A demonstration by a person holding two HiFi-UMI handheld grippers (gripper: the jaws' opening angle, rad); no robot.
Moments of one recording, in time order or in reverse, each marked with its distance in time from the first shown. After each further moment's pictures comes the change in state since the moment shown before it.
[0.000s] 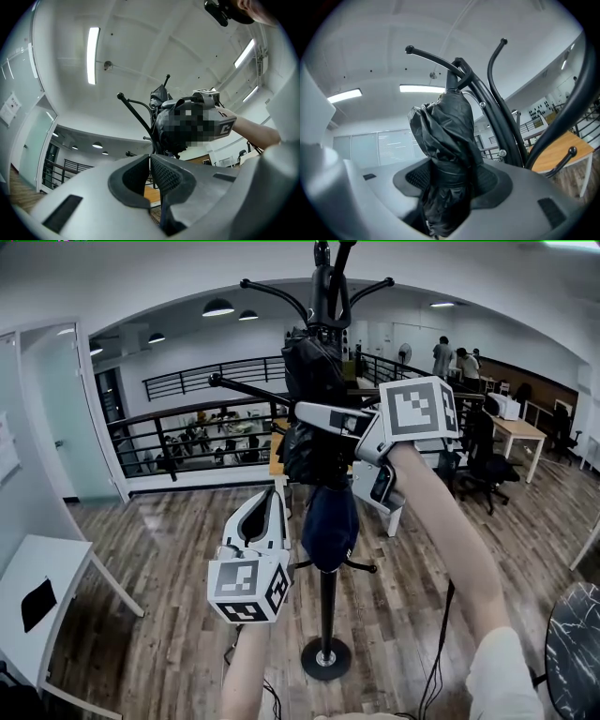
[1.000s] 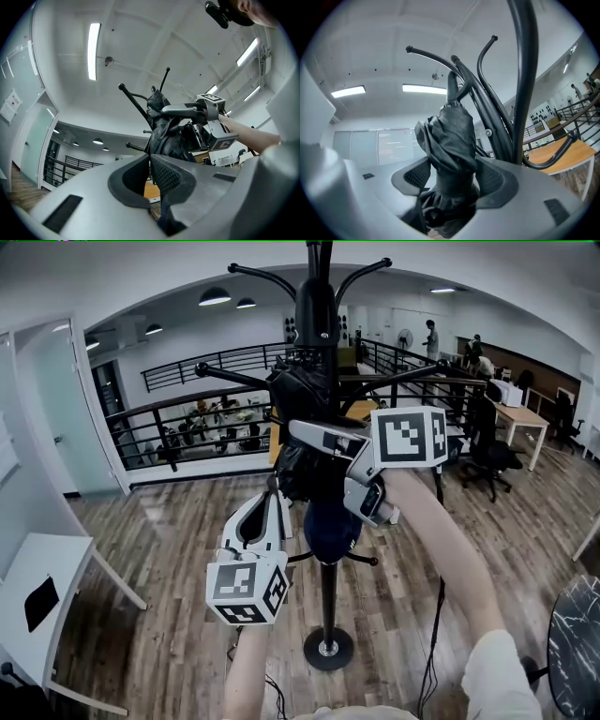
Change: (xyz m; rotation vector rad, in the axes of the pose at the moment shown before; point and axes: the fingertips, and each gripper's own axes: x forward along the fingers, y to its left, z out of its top) left arm 0.008 -0.002 -0.017 -0.017 0.049 0.004; right arm 0.006 -0.026 -0.030 -0.028 -0.023 0.023
